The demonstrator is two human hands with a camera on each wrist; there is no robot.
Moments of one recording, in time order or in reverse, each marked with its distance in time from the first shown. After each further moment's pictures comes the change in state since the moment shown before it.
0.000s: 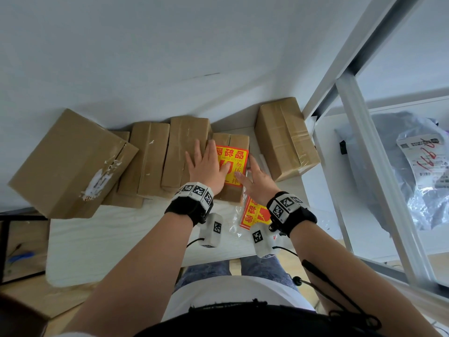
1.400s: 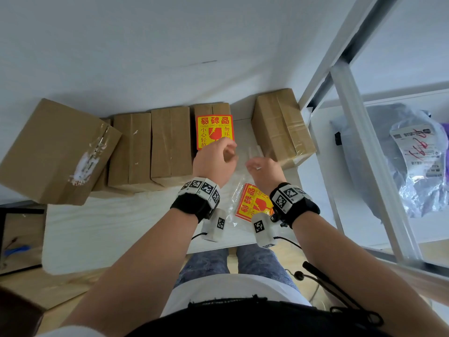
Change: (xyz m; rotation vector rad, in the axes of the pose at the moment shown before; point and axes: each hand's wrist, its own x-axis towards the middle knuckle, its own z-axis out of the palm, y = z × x) left_hand -0.026 0.020 0.000 -0.422 0.309 0.165; right_hand -0.020 0.009 -0.020 0.030 0.211 0.002
